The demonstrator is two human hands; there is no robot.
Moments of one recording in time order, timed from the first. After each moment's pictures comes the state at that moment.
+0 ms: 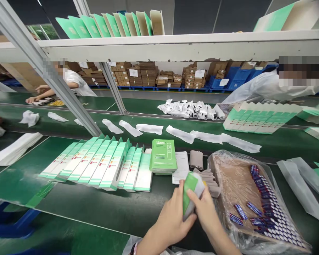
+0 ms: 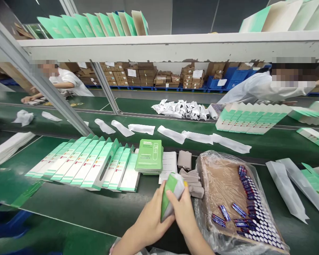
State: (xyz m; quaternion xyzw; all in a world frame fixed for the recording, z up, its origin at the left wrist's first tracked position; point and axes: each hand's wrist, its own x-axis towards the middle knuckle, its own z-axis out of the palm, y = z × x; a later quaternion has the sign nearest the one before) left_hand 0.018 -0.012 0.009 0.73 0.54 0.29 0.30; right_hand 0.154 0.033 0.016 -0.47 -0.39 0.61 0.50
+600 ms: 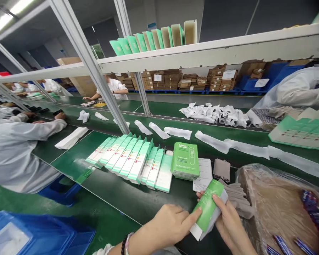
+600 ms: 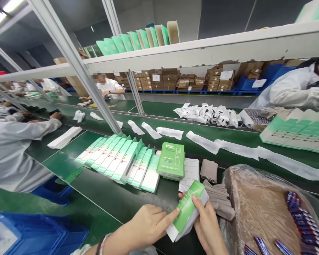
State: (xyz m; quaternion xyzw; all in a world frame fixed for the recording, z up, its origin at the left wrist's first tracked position) left_hand -0.044 -0.035 0.035 0.89 0.41 0.18 -0.08; right_hand 0.150 0.038 0.019 -0.43 -0.26 0.73 0.47
